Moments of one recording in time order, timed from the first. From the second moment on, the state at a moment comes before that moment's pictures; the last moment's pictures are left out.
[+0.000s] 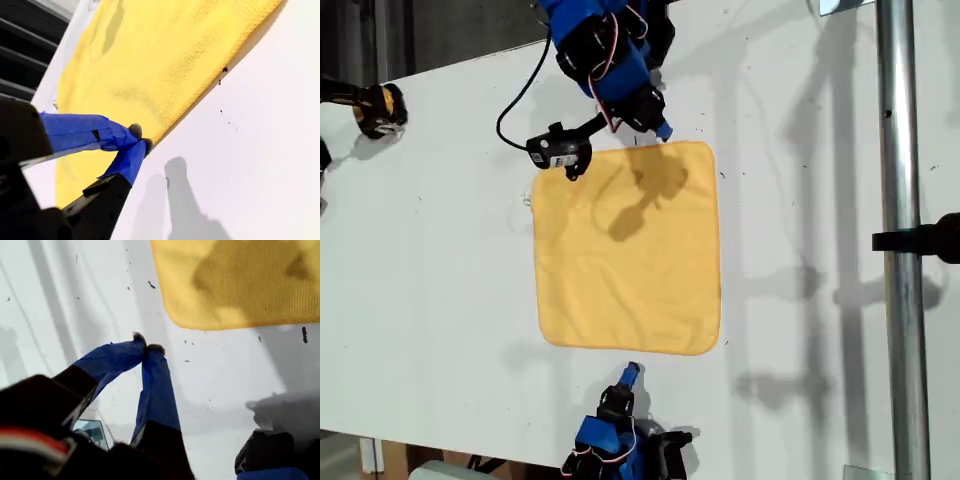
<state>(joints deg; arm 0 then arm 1) -5.3 198.8 178.4 71.7 -72.2 -23.7 118.6 100.2 91.1 67.1</state>
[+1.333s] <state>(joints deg) -5.3 198.8 178.4 71.7 -71.5 -23.0 105.7 115.8 80.1 67.9</state>
